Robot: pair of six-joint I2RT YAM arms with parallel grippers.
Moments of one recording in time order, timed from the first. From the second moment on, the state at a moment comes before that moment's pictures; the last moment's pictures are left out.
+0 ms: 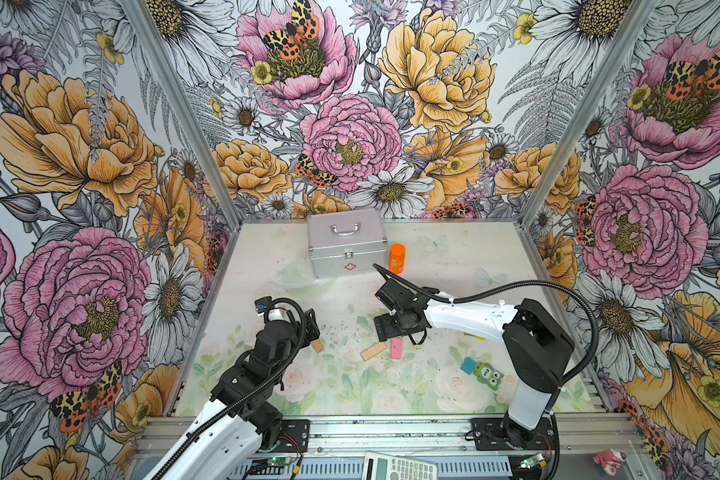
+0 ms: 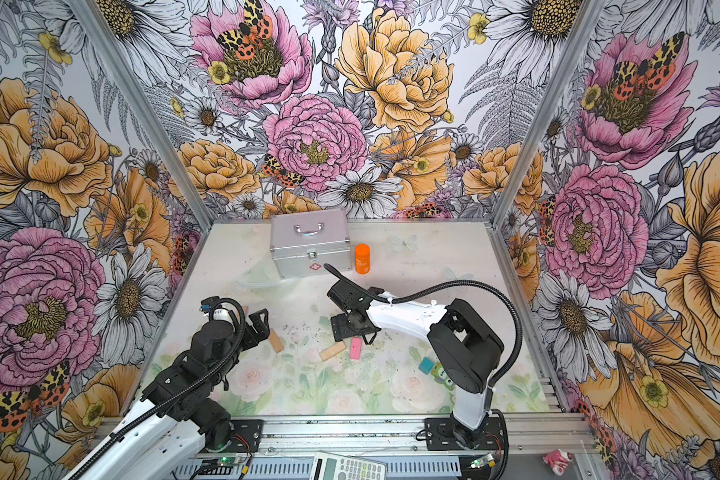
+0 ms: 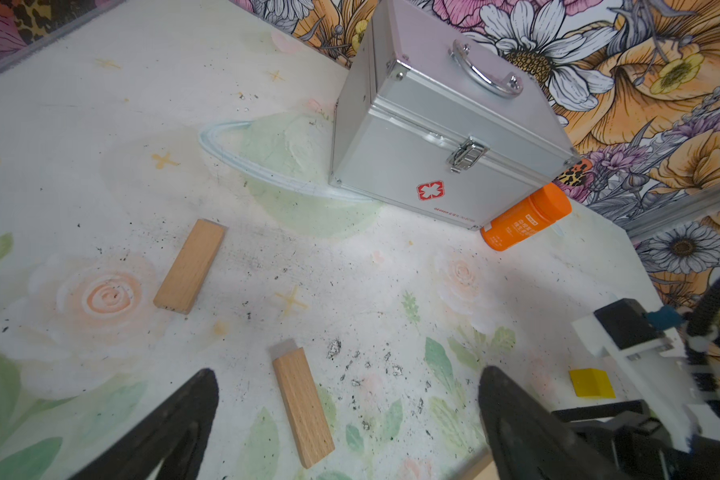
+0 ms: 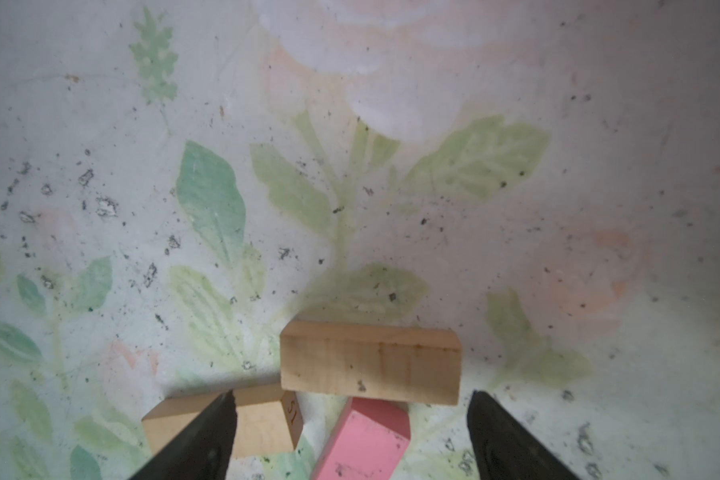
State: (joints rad) left arm -0.53 0.48 0.46 -0.49 -0.40 -0.72; right arm 0.83 1.81 1.21 -0.66 0.01 0.54
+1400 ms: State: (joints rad) left arm -0.50 0.50 0.46 -0.49 -0.34 -0.71; right arm 0.83 1.89 1.26 -0.71 0.07 0.56
